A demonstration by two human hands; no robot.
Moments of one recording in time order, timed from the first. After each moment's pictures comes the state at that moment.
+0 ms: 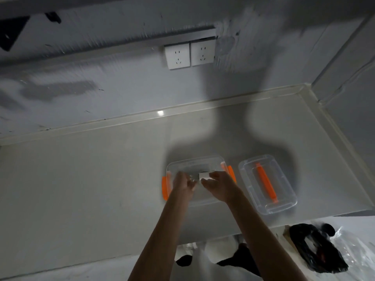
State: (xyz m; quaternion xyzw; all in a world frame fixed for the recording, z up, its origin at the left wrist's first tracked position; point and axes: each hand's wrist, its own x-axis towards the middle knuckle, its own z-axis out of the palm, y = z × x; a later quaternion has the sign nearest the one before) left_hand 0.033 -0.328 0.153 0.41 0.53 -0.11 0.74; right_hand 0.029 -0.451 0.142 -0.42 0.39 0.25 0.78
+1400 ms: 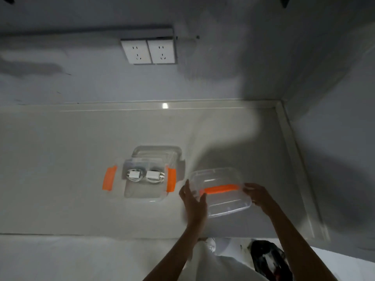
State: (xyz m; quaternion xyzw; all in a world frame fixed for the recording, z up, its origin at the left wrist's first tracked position) left_hand -0.009 -0.601 0.085 0.74 0.34 -0.01 0.58; right_hand 0.080 -0.818 0.052 -0.78 0.24 0.31 0.49
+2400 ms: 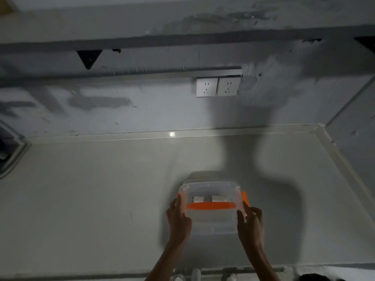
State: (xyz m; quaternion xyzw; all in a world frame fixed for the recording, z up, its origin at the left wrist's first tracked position) left_hand -0.046 -0.269 0.096 0.88 0.23 0.03 0.41; right_hand -0.032 -0.482 0.098 -0.92 0.16 -0.04 0.37
